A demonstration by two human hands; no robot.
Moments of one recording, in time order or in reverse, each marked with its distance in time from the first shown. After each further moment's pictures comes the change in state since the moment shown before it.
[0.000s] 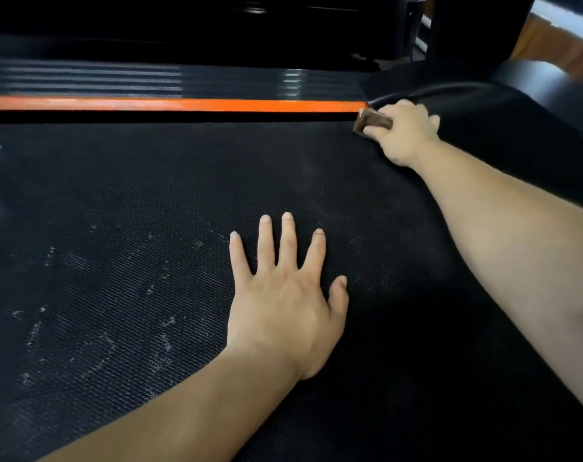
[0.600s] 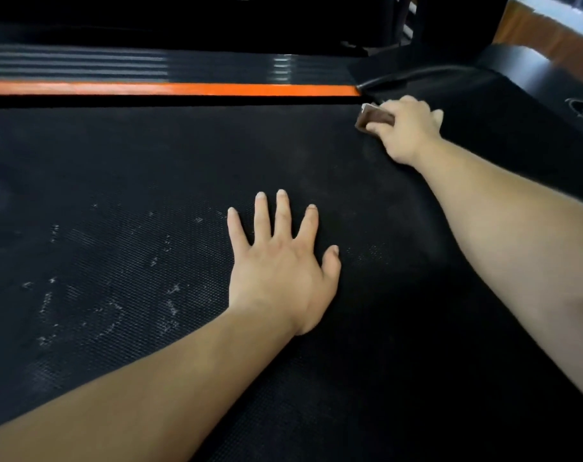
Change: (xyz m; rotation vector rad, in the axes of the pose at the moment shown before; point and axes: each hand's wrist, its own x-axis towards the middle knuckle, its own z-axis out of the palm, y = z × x) left_hand 0.002 0.001 -0.001 -0.003 -0.030 -0.011; right_hand -0.038 0.011 -0.011 -0.022 0.044 -0.003
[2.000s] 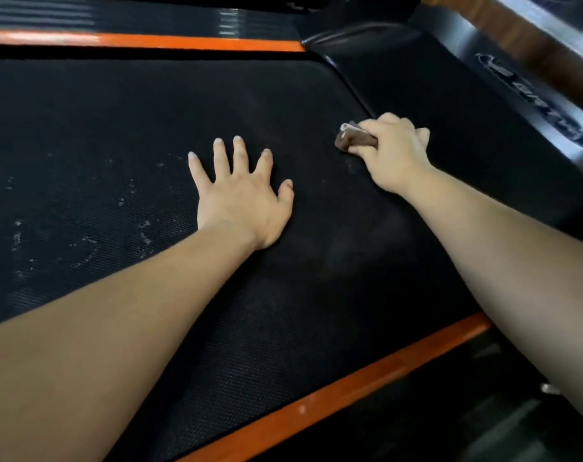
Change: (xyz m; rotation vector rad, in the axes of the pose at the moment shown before) left_hand 0.002 -0.002 0.005 -0.007 0.031 0.005; right_hand -0.166 0.011 -0.046 -0.087 -0.038 0.033
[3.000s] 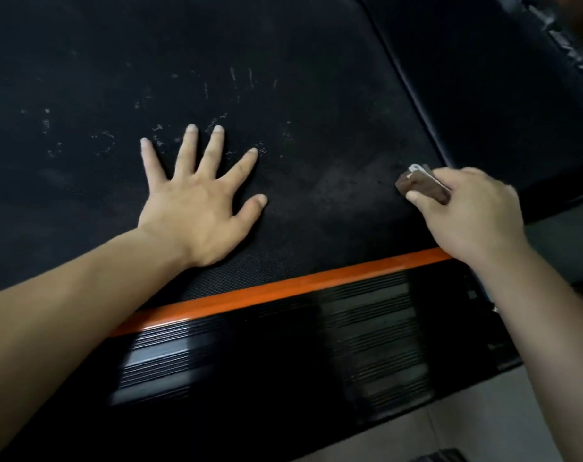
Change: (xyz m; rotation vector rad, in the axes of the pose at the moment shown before) left_hand -0.138 -0.040 -0.003 0.052 -0.092 0.061; right_hand -0.194 0.018 -0.071 -0.037 -0.106 0.095
